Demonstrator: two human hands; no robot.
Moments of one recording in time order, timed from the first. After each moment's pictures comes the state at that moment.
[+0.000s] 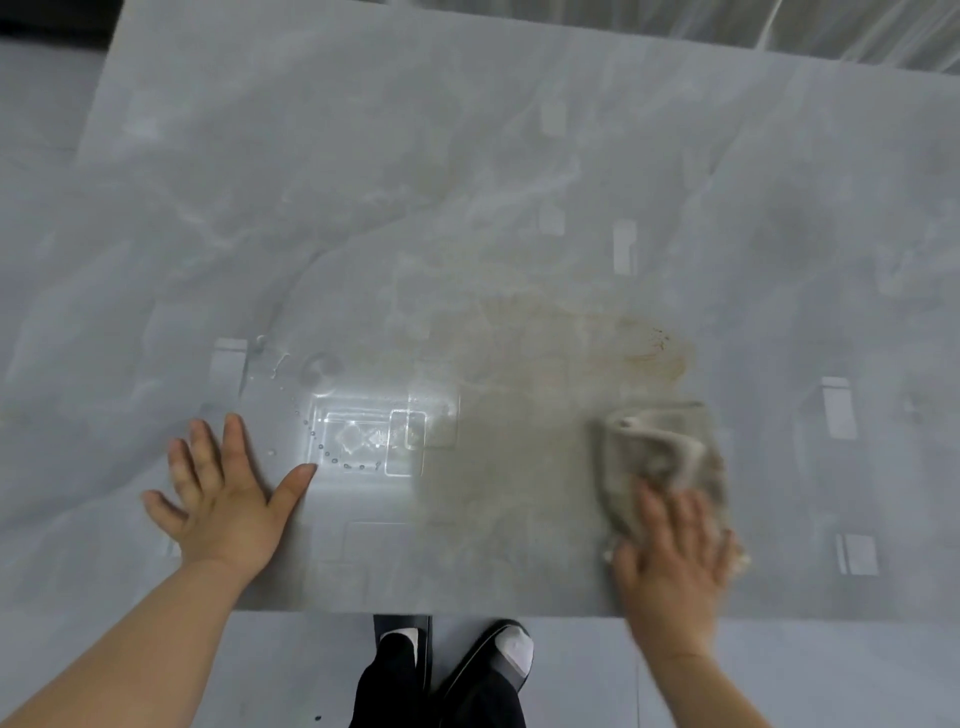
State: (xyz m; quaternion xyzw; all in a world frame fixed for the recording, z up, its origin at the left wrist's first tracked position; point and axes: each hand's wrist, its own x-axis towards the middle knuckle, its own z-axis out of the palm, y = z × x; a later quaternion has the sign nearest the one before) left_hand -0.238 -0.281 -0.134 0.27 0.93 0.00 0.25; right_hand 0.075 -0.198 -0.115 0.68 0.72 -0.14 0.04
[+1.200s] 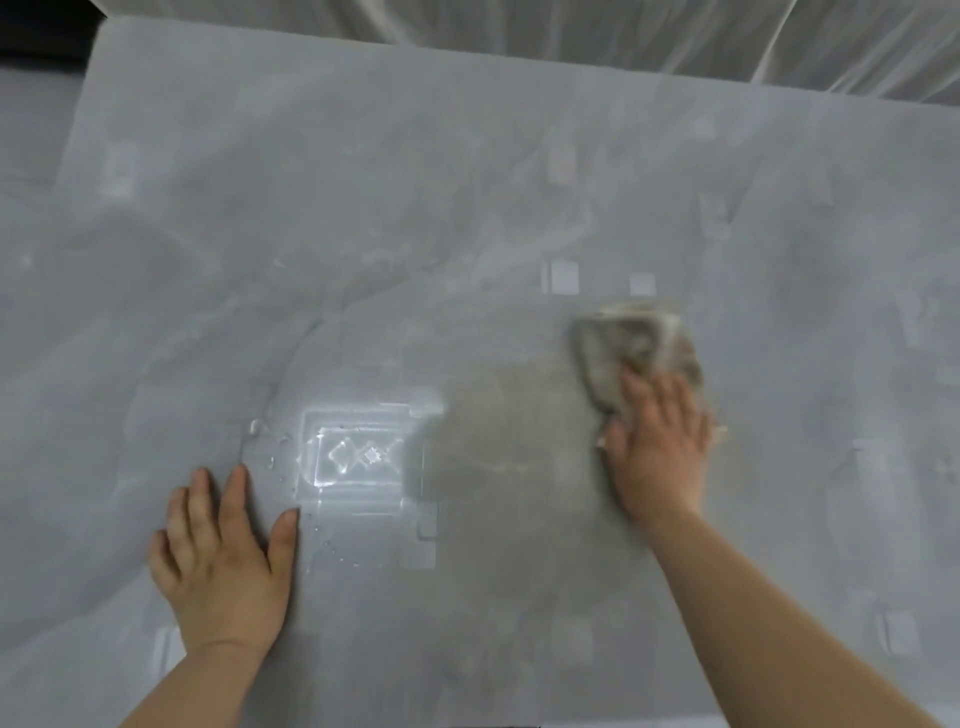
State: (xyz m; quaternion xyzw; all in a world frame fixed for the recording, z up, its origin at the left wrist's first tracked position) left_hand -0.247 -0.246 -0.127 0.31 0.93 0.08 0.17; right_hand -0.003 -0.056 -0.123 0.65 0.74 -0.16 -0.01
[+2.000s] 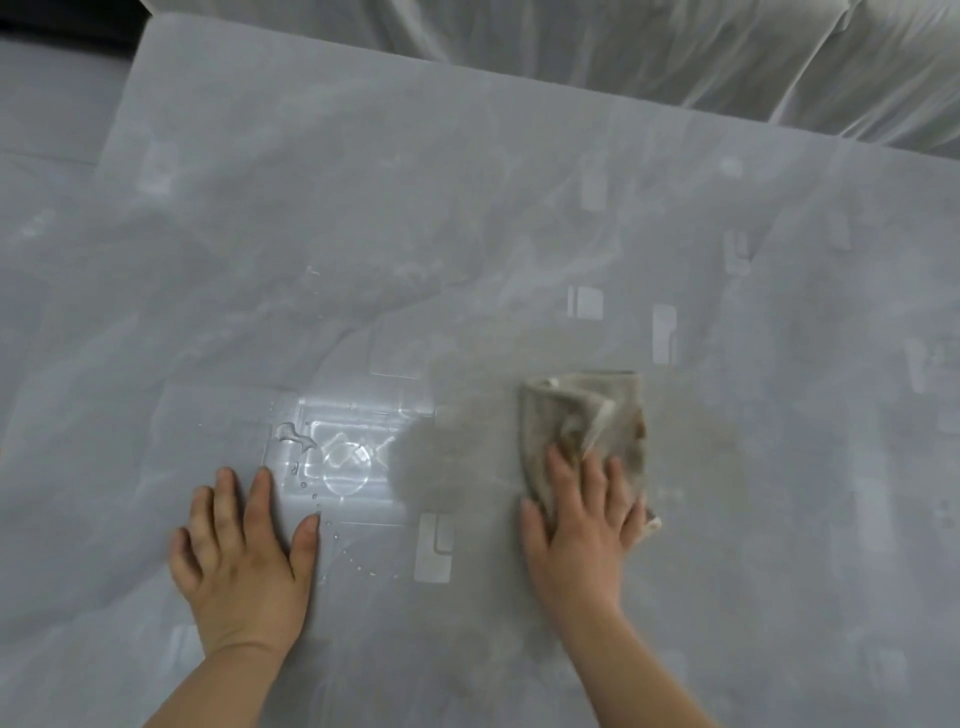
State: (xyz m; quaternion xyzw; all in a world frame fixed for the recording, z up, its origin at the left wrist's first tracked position) left_hand -0.249 -0.247 -0.128 0.31 0.94 0.06 0.15; right_hand -0.054 -0.134 -0.120 0.64 0.73 -0.21 -0.04
